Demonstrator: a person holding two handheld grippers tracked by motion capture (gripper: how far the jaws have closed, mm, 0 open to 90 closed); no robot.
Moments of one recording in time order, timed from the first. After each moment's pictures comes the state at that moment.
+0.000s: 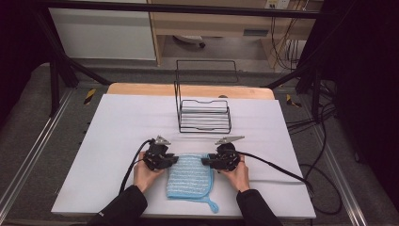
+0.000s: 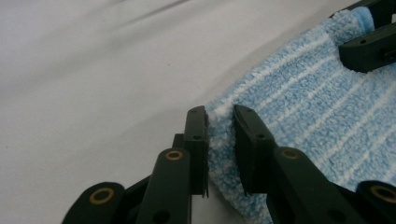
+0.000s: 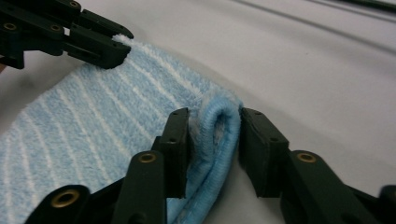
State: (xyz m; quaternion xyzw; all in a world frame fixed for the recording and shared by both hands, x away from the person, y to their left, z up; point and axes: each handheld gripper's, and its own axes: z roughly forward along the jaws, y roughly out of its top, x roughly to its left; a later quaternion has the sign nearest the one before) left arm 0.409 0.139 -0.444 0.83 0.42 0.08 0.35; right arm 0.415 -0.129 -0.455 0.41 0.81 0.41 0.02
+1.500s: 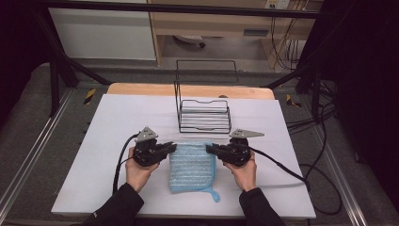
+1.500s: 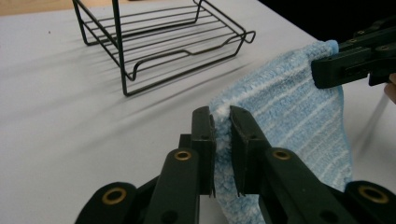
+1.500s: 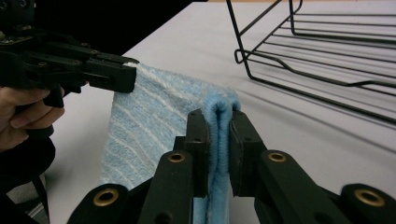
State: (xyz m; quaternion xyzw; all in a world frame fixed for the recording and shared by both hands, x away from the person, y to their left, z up) left arm 0.385 0.157 -0.385 0.77 0.39 0.11 0.49; right arm 0.395 -0.150 -0.397 0.39 0.75 0.54 0.04
